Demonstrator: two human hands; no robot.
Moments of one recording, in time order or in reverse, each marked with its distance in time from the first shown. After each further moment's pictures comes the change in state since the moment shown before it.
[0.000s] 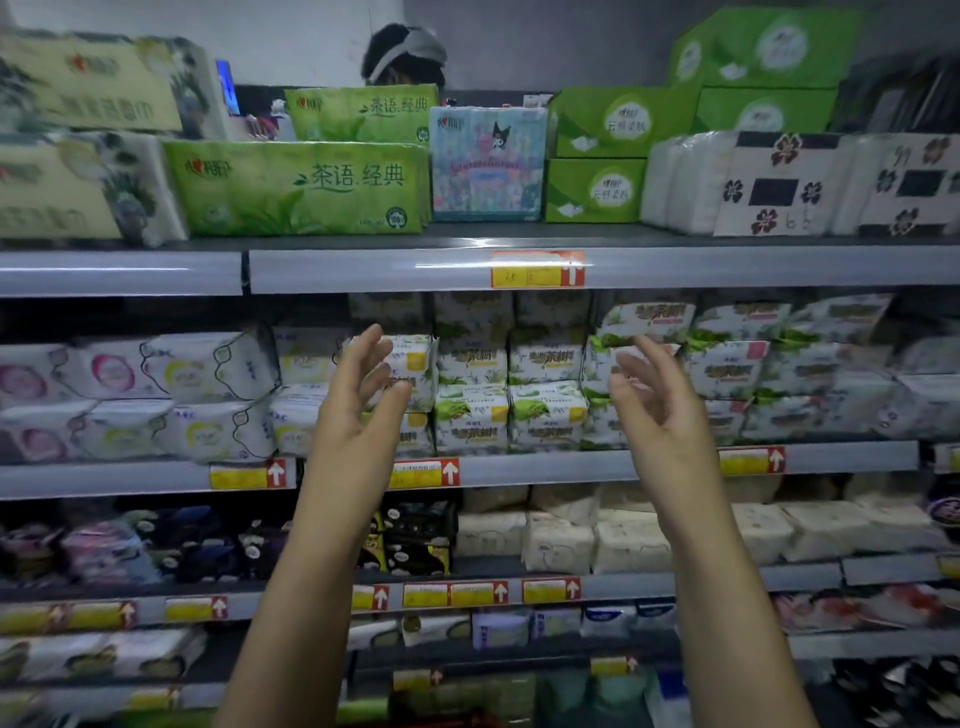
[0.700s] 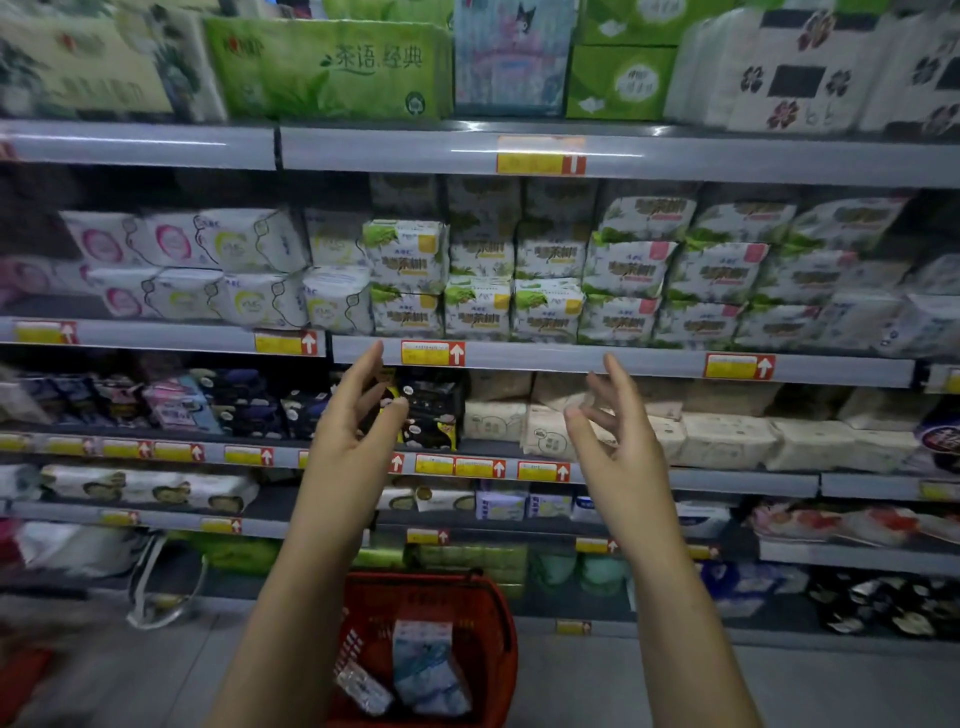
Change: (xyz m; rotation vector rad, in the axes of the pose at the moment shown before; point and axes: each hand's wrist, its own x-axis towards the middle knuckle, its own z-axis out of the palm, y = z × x) left_hand -0.141 -0.007 0.001 0.079 0.067 -0.203; right_hand -0.125 0.024 -0.034 -0.061 -0.213 0.156
